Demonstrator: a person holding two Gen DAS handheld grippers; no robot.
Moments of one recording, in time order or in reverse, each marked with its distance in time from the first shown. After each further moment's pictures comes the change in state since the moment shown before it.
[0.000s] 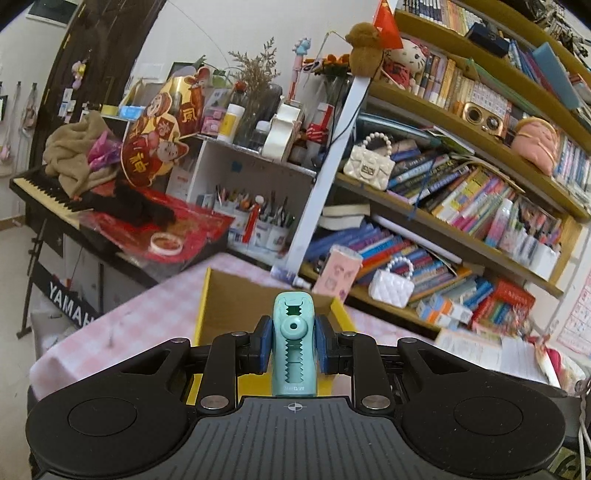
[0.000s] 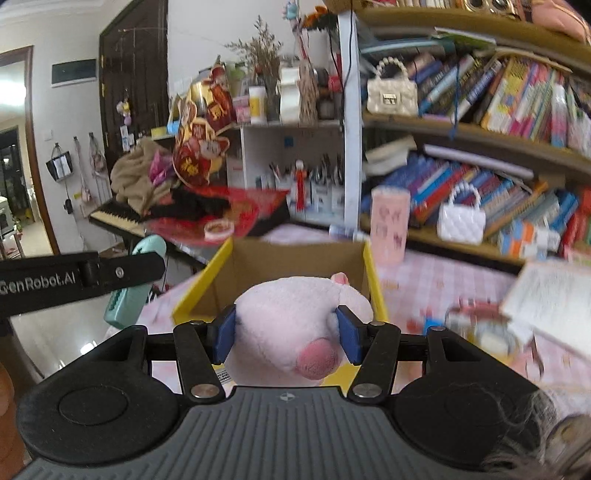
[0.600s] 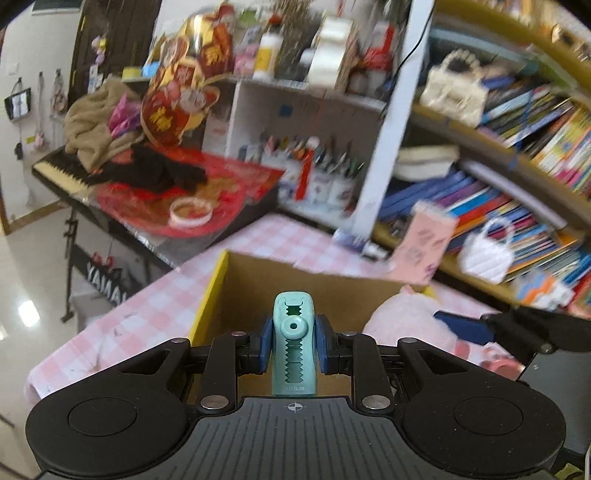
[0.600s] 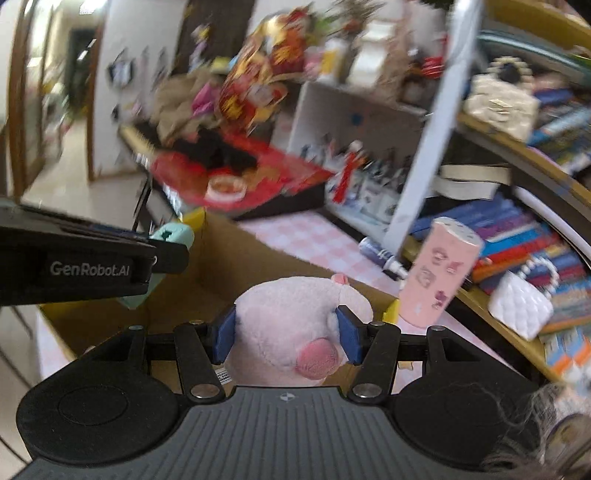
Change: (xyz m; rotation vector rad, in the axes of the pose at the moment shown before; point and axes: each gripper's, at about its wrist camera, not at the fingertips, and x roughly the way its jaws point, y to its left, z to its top) left arm 0.176 0.000 0.008 0.030 0.193 0.262; right arm 0.192 -0.040 0.035 -0.402 0.135 0.137
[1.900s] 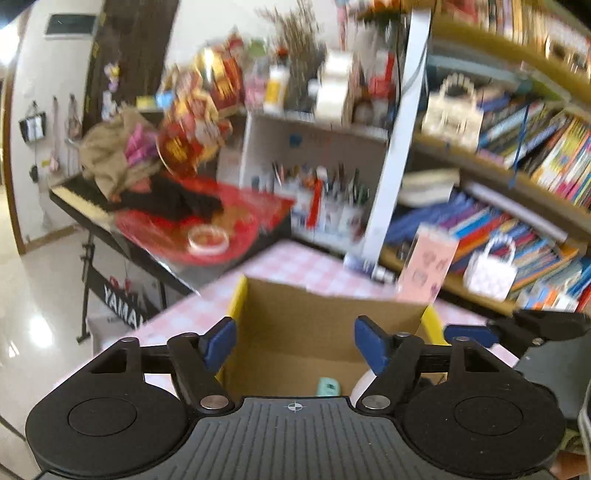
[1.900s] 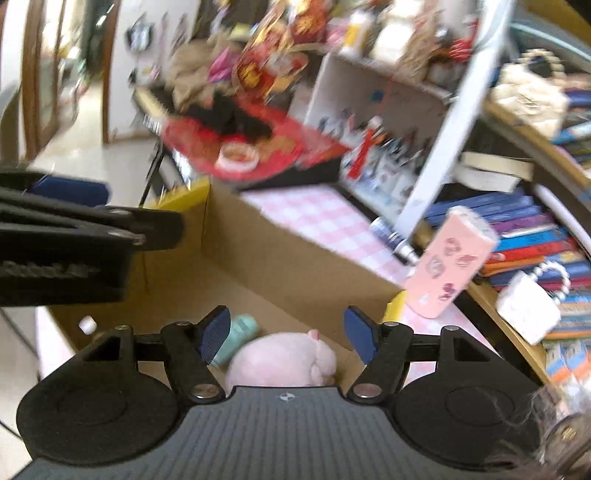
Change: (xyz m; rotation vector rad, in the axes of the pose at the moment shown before) left arm -0.058 0.002 -0.004 0.009 -0.141 0.025; right arm -0.009 -0.004 0.006 -0.015 0.064 0.026
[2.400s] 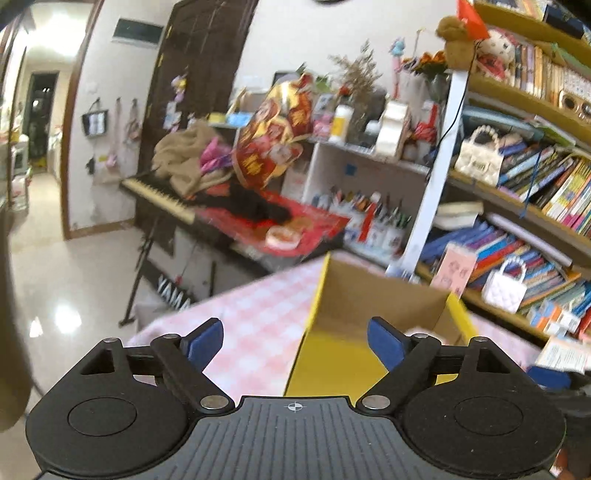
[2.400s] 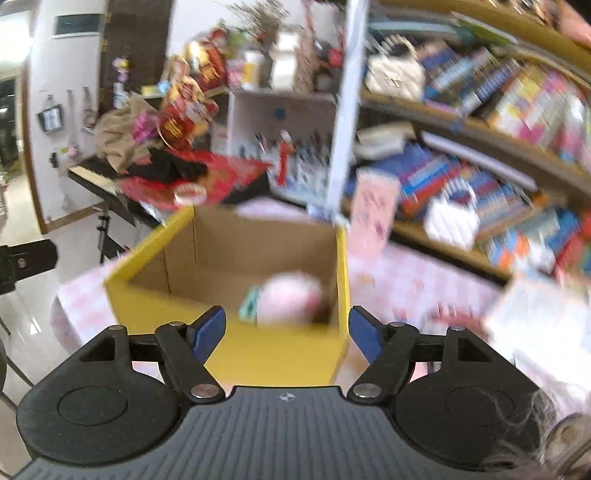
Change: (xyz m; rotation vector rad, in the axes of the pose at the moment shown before) left arm -0.120 0.057 -0.071 -0.104 -0.053 0.119; right arm -0.116 0.068 -0.076 0.328 -0.068 -0.218
